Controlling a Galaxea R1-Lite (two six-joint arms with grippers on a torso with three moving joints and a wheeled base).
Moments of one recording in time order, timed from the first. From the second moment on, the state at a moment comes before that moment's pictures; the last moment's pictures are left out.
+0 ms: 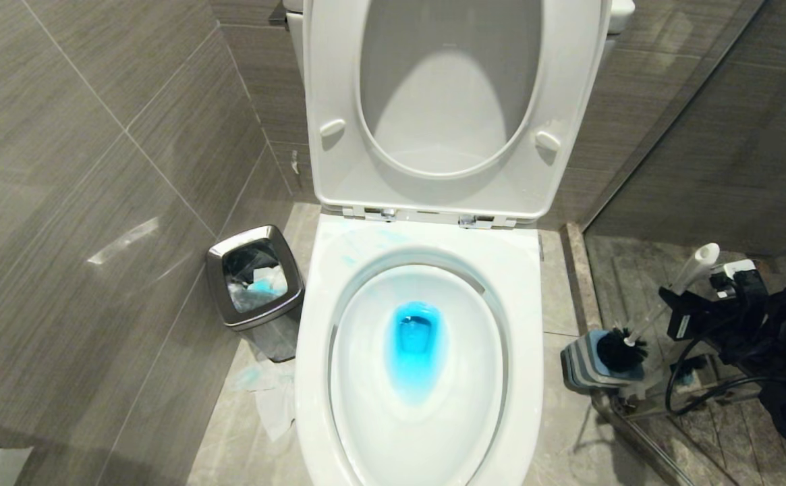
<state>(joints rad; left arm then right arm) 0.00 0.00 0.00 0.00 0.00 0.01 -0.29 2.18 -0.58 -1.52 0.32 -0.17</state>
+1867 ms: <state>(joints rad) 0.00 0.00 0.00 0.00 0.00 0.01 -0.30 2.30 -0.62 -1.52 0.32 -0.21</state>
